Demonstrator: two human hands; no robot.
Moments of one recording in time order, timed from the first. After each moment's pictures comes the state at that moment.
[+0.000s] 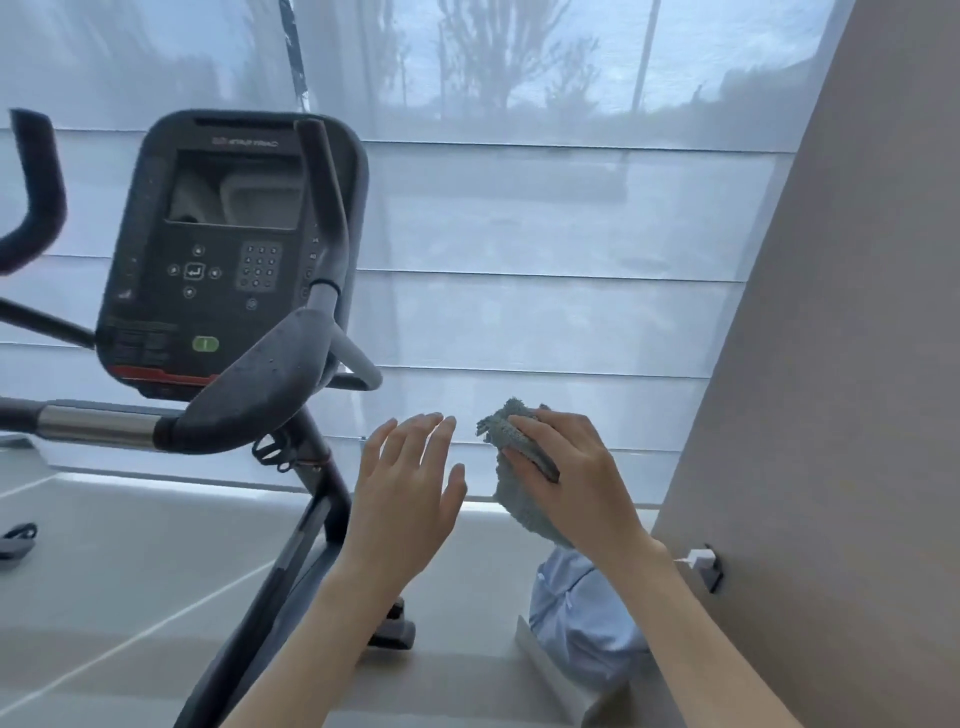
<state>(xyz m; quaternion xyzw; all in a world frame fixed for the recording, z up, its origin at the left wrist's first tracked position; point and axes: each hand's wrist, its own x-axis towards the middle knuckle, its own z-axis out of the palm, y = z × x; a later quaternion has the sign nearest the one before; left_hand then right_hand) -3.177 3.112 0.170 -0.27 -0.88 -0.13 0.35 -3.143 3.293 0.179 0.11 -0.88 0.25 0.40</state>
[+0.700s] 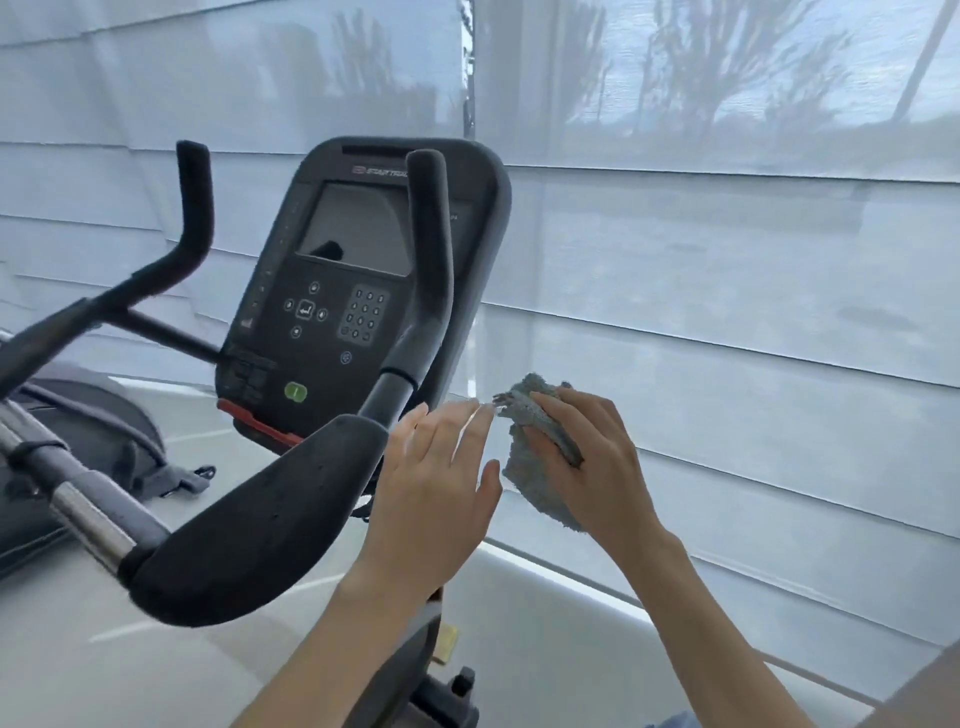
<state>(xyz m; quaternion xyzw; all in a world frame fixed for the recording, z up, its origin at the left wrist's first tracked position) -3.352 3.121 0.215 -0.13 -0.89 -0.04 0.43 -3.410 3.283 0.212 0.29 -0.79 0.36 0.39</state>
